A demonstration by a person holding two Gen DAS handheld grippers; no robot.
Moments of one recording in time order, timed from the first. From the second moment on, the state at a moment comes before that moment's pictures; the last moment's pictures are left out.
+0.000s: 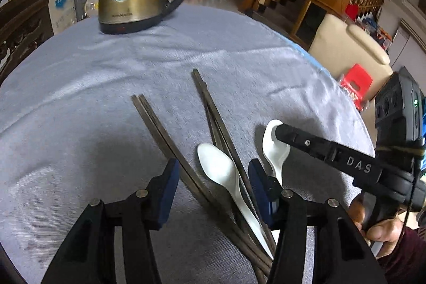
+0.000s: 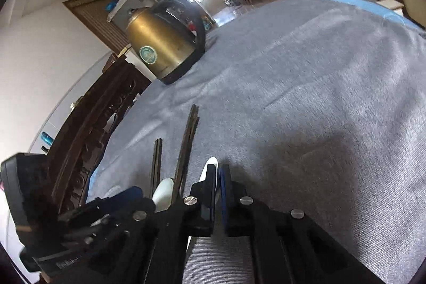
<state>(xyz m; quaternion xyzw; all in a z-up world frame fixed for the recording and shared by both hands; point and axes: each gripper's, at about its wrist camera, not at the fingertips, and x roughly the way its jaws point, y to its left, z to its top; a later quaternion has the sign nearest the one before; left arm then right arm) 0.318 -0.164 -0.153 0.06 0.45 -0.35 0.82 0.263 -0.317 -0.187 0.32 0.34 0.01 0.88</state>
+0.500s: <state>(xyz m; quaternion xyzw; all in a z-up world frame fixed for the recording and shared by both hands) 0.329 -0.113 -0.161 0.11 0.48 -0.29 0.82 0.259 -0.313 -0.182 0.30 0.33 0.01 0.90</state>
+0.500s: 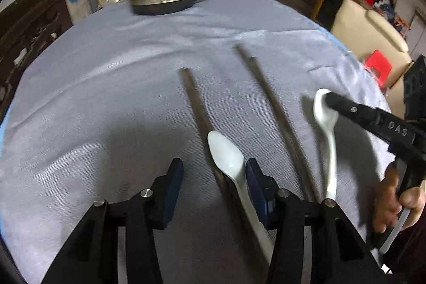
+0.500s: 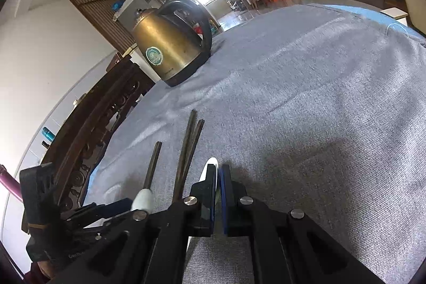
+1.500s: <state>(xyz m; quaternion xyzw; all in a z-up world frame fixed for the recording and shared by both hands) 0.320 -0.064 -0.103 0.04 0.41 -0.22 0.88 0.246 -0.319 -0.177 0.31 0.30 0.01 0.90</state>
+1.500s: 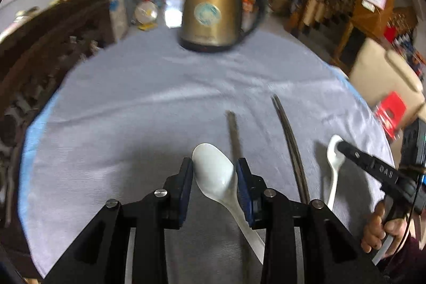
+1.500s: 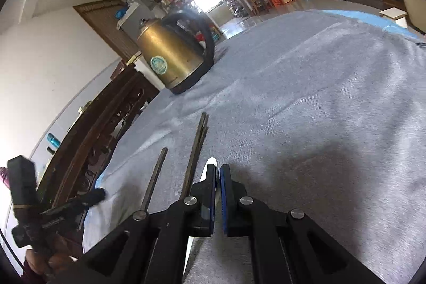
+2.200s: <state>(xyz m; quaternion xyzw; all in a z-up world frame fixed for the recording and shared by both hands) 0.186 0.066 -0.012 -0.11 0.26 -0.01 0.96 0.085 -0.346 -0.053 0.26 0.14 -0.12 0.95</state>
